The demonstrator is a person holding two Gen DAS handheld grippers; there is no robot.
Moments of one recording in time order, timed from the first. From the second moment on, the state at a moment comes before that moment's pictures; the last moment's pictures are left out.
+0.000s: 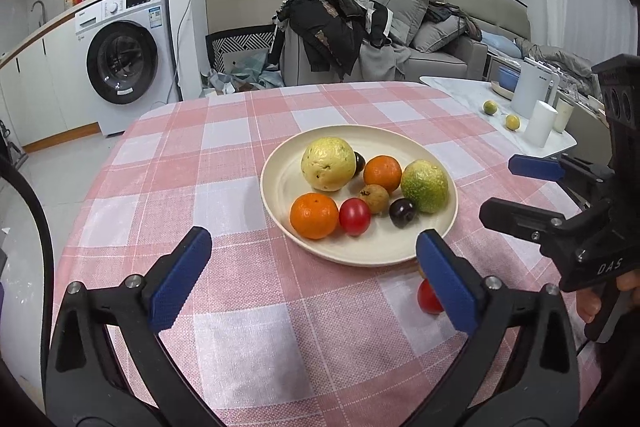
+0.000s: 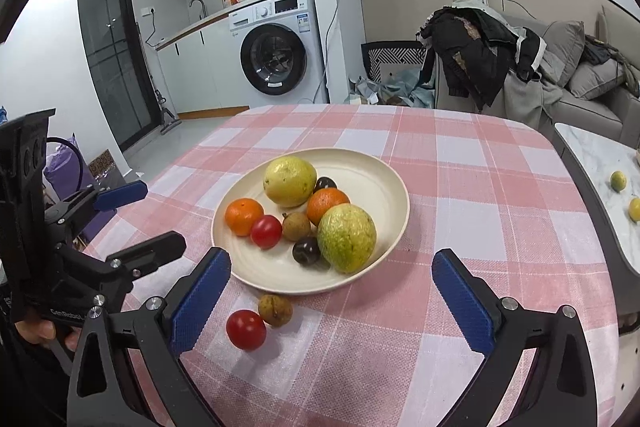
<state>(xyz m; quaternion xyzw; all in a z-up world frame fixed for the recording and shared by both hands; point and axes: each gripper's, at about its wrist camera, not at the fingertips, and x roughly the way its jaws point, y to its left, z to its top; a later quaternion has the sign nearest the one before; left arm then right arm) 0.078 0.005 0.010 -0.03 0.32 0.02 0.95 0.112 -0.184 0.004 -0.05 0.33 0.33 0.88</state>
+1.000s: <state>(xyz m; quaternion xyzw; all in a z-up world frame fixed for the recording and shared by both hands) 0.098 0.005 -0.013 -0.04 0.37 0.00 0.93 0.113 -0.169 -0.046 -0.19 0.41 0.31 0.84</state>
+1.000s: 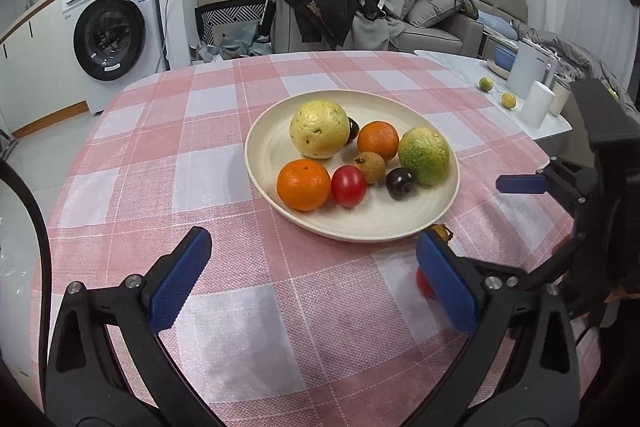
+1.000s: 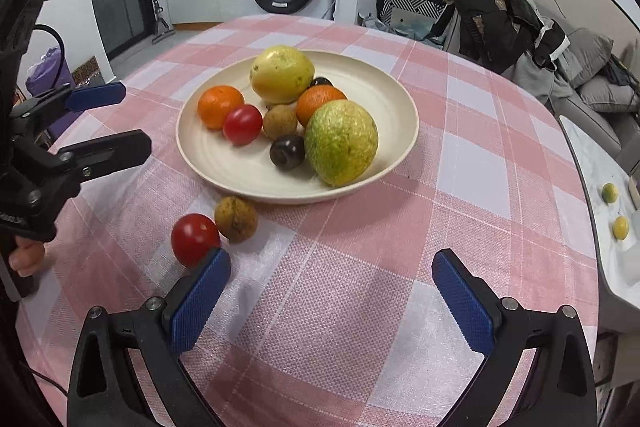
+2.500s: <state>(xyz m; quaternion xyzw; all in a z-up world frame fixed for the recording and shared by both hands) 0.106 -0.001 -0.035 0.00 0.45 -0.03 0.89 0.090 -0.135 -0.032 -0.15 0.39 0.38 0.82</state>
